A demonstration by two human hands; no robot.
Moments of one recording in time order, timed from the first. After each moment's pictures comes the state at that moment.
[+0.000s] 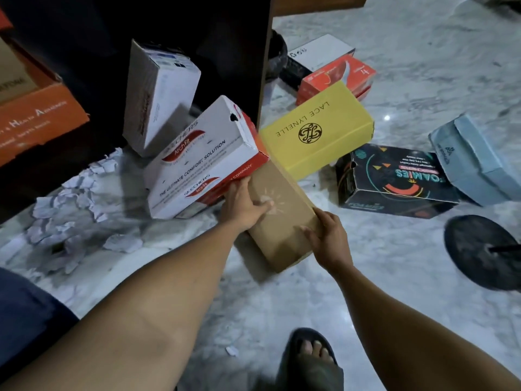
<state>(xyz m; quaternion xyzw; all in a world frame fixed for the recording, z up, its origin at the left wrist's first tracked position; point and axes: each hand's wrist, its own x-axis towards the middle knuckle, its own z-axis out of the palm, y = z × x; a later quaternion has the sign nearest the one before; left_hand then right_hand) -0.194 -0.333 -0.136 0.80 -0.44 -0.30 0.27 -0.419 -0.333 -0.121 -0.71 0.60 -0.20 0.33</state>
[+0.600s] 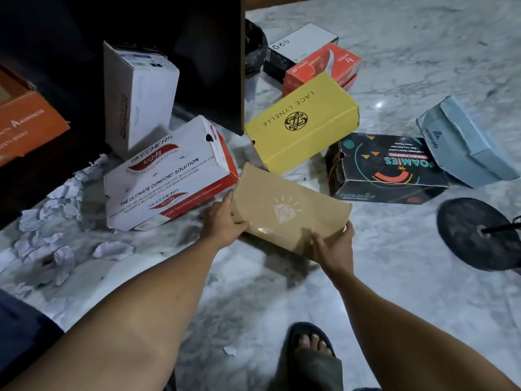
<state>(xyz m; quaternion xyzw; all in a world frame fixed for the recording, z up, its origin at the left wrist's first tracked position) -0.185 -0.306 -0.170 0.79 -0.48 -0.31 0.24 -0.454 -0.318 -0.153 -0.48 0.70 -0.31 0.43</state>
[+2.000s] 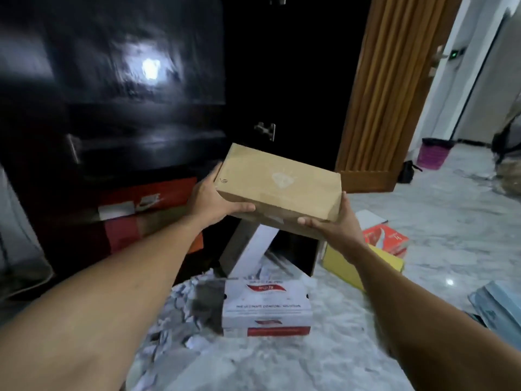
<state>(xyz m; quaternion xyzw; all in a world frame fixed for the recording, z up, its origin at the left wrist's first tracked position) -0.014 -0.189 0.226 0.74 -0.45 -0.01 0.50 -0.269 -0.344 0.190 -0.74 0.36 -0.40 0.40</state>
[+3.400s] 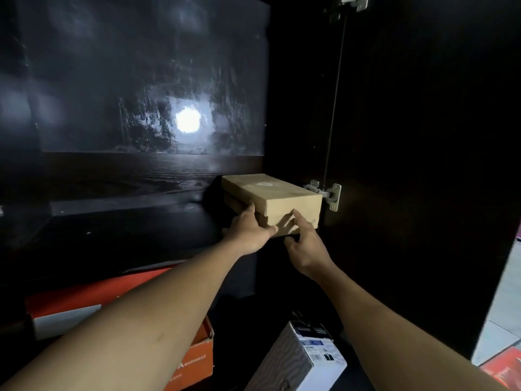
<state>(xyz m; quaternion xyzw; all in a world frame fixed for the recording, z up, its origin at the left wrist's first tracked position) 0.214 -0.455 0.232 0.82 -0.38 -0.04 0.42 0.079 -0.538 0.211 -0.85 0.26 -0.33 0.31</state>
